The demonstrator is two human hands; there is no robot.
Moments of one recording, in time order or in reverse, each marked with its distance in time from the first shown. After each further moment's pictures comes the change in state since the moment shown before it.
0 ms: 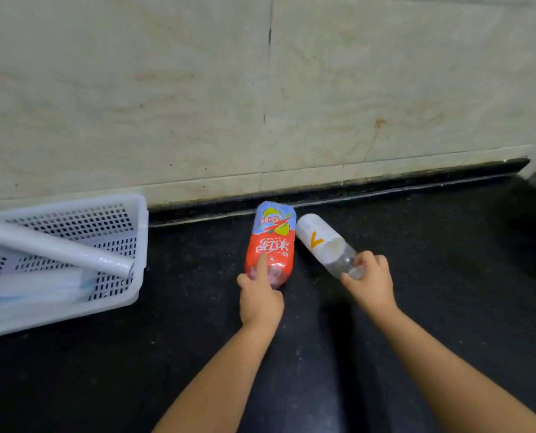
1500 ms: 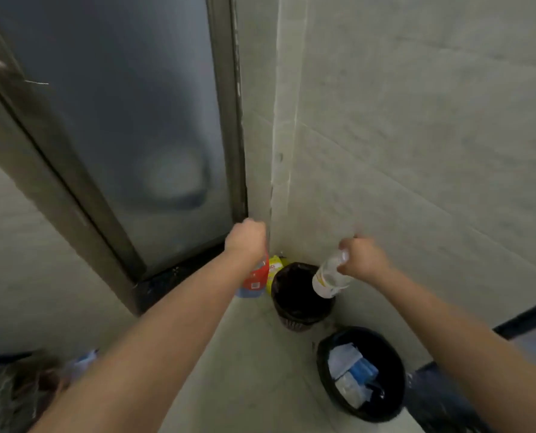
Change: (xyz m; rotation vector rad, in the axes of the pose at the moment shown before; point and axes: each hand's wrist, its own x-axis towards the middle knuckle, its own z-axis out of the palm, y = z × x) left_hand -0.809 0.531 0.835 1.016 -0.825 2.046; right_hand -0.503 0.858 -0.664 -0.018 0.502 1.469
